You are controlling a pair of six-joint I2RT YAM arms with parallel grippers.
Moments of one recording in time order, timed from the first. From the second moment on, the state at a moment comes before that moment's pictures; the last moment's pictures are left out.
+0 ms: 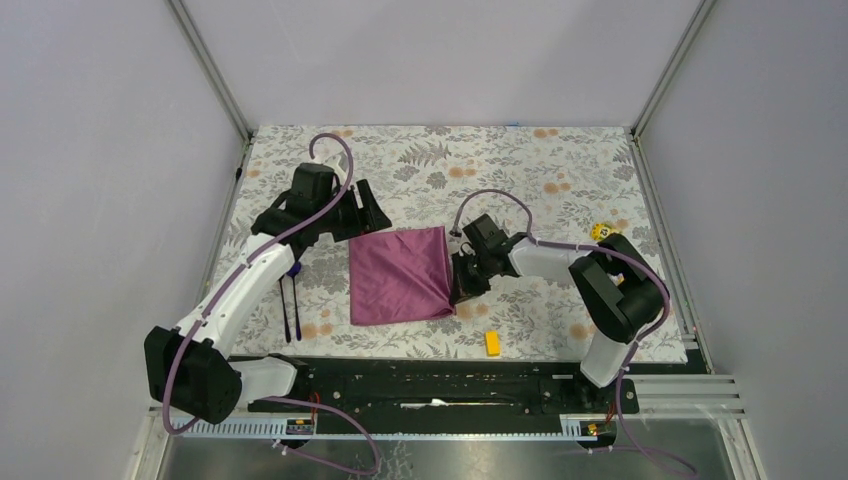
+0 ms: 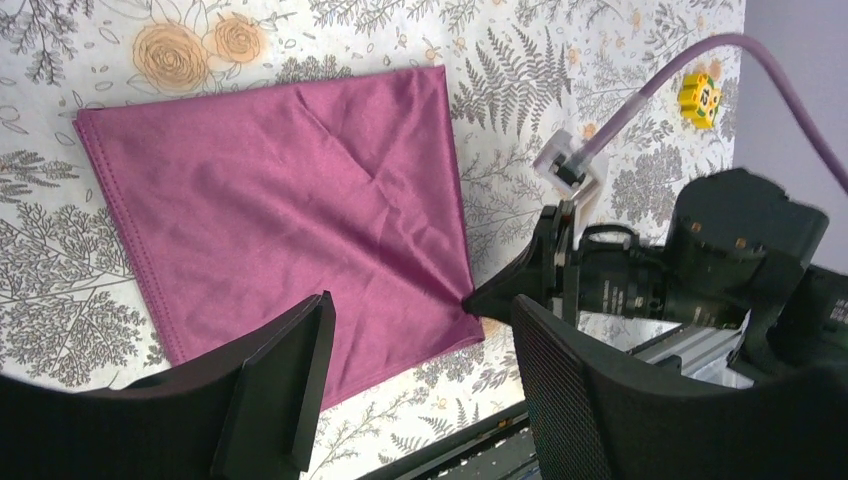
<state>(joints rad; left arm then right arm) -0.34 1.24 1.09 -0.56 0.25 -0.58 0.66 1.75 0.90 -0.28 -0.40 0.50</state>
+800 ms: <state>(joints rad) -0.33 1.71 0.98 -0.09 0.63 -0.87 0.40 1.88 1.34 -0.84 0.08 0.24</state>
